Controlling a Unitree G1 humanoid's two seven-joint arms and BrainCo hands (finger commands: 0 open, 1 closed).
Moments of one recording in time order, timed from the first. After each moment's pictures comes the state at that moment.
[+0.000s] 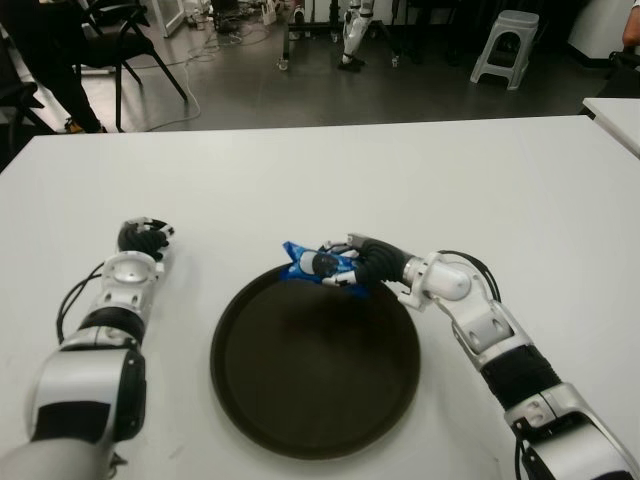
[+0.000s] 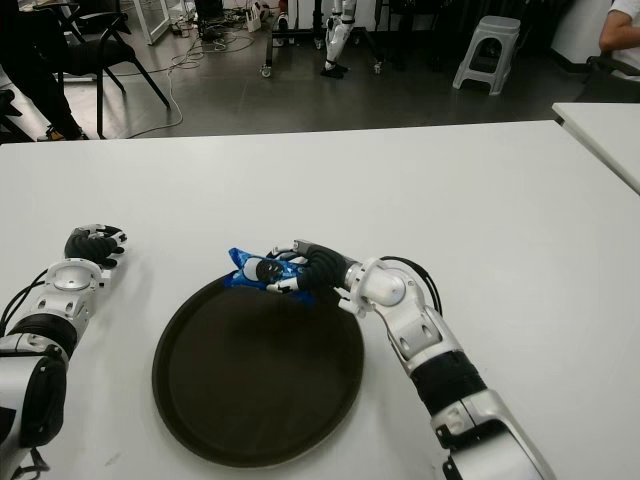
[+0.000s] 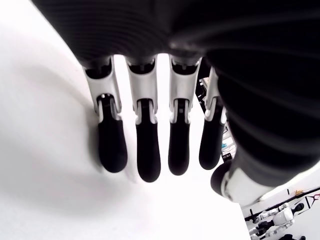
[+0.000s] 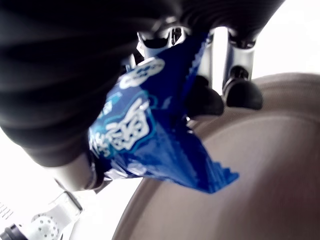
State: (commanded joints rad) left arm -0.73 0.31 0.10 1.32 0.11 -0.07 0.20; right arm -0.41 -0.19 0.34 0.31 -0.17 0.01 0.59
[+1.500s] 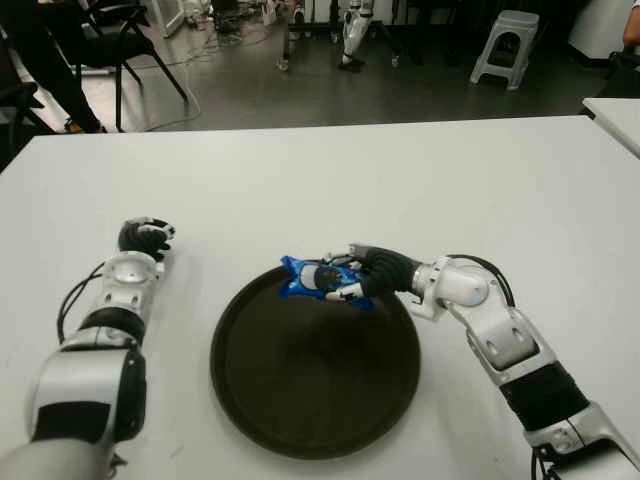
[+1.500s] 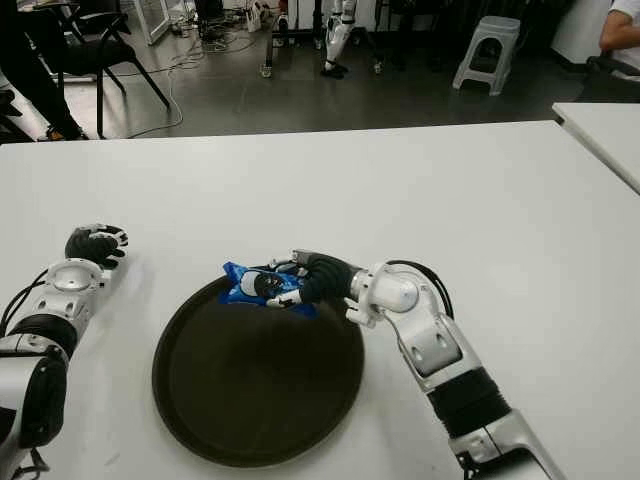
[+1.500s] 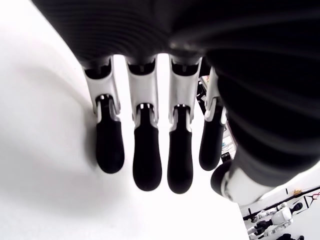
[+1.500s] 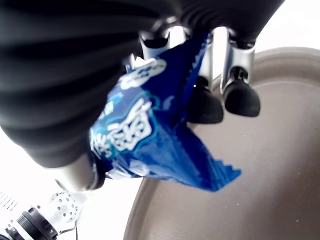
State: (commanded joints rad) left arm -0.73 0.31 0.10 1.32 0.11 -0.08 0.18; right arm -0.36 -0.25 0.35 0.08 -0.13 0.19 0.66
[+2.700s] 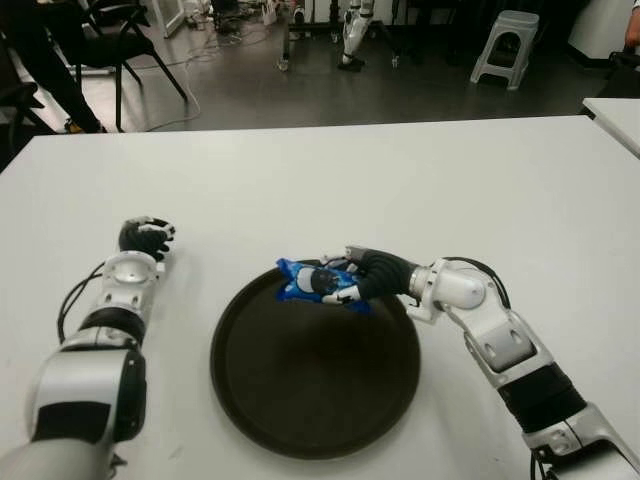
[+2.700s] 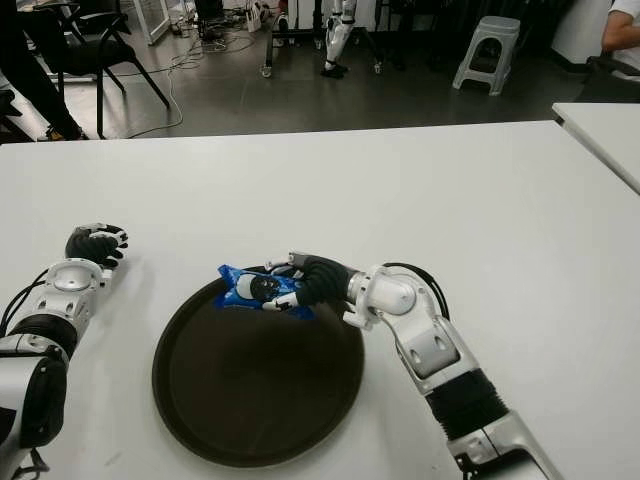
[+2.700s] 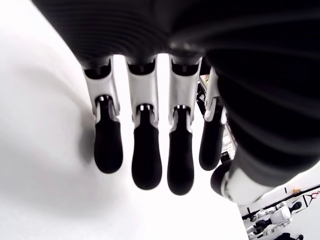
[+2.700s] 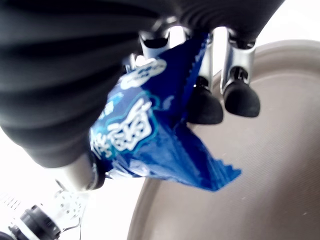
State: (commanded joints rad) left arm -0.73 0.31 0.10 1.32 0.11 -0.09 0.18; right arm -0.35 -0.24 0.37 0.08 -0.08 0.16 0.69
